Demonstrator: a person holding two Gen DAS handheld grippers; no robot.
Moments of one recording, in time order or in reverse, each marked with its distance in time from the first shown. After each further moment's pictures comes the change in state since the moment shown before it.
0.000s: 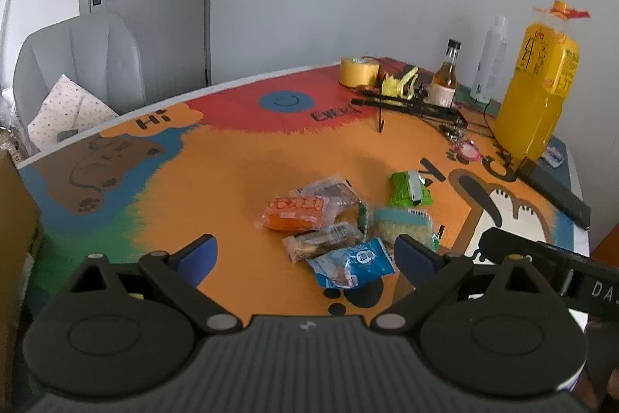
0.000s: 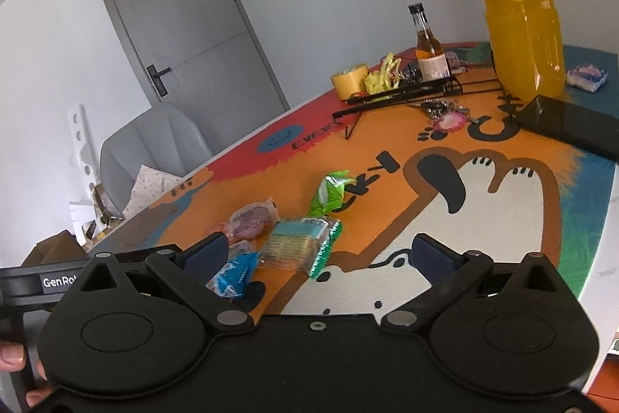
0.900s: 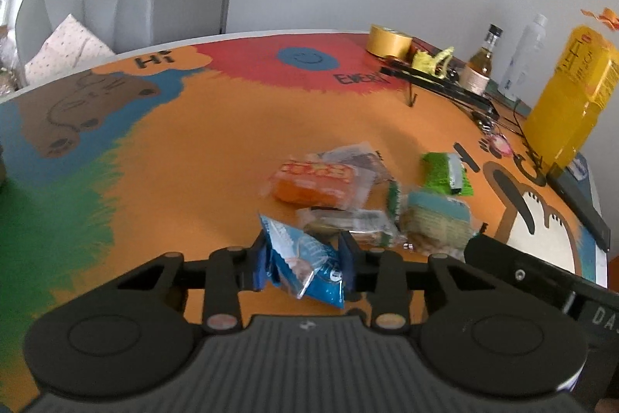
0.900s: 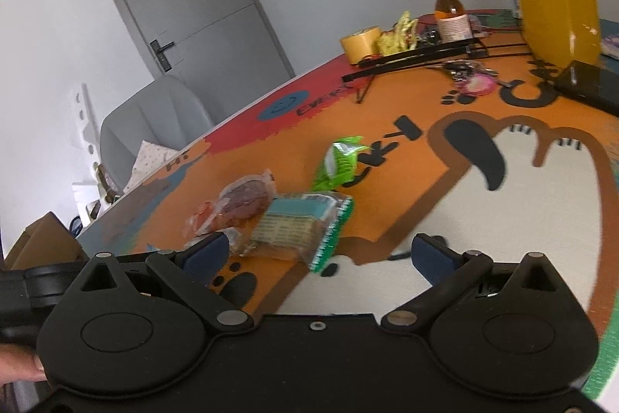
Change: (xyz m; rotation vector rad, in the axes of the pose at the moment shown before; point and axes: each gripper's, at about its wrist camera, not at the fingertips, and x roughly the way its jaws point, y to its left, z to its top) left arm 0.049 0.022 -0.011 -0.138 0.086 -0.002; right arm 0.046 0.003 -0.008 -0.010 0.086 0.038
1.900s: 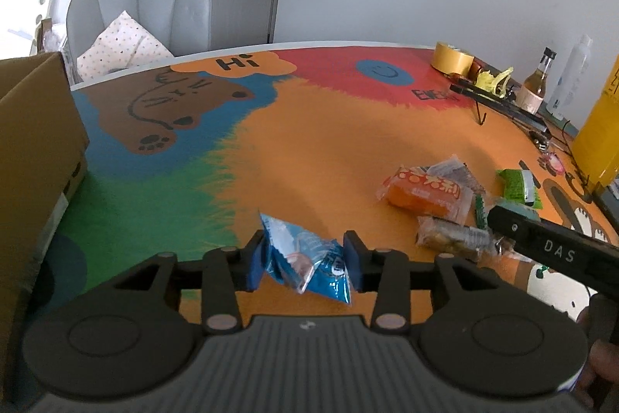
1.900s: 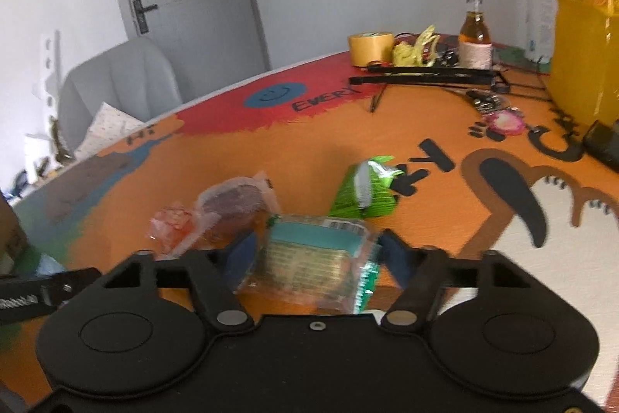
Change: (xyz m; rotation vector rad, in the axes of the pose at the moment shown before) left arm -0.015 0.058 0.000 -0.049 -0.023 0.111; right arm 0.048 0.046 0.007 -0.176 0.008 -0.189
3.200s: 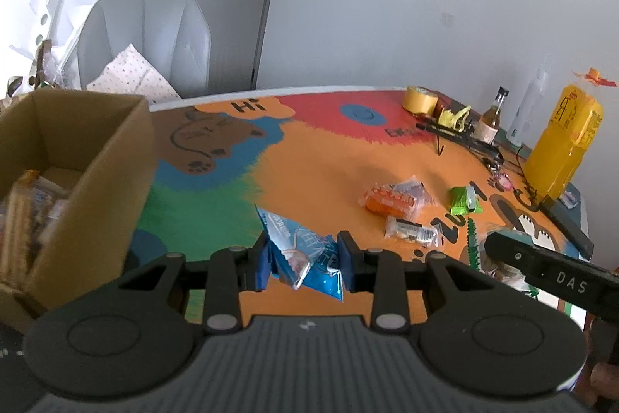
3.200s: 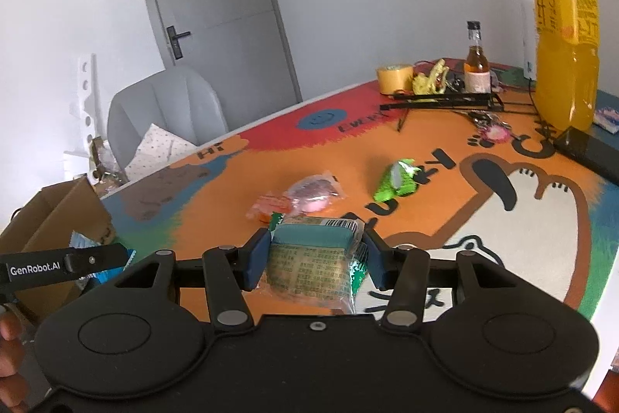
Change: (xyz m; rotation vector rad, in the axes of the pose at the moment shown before) left arm -0.106 0.035 -0.015 0.003 -0.115 -0.075; right arm -0.109 0.028 -0.016 0.021 -0.069 0.100
